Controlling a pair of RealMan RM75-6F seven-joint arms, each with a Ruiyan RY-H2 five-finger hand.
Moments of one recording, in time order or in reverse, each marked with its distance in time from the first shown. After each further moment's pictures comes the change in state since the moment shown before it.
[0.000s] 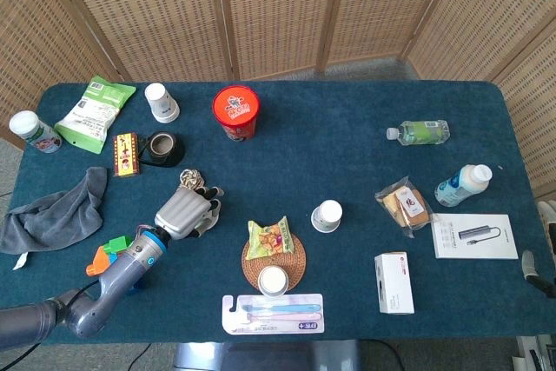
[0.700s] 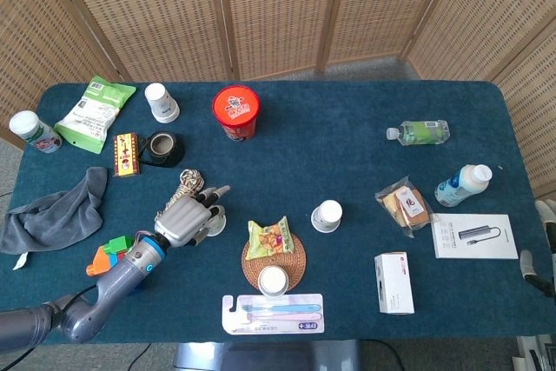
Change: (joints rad) left arm 0.004 0.020 0.024 -0.037 -0.001 -0.029 0.053; right arm 0.005 0.003 -0.001 -0.010 -0.001 0.001 -0.020
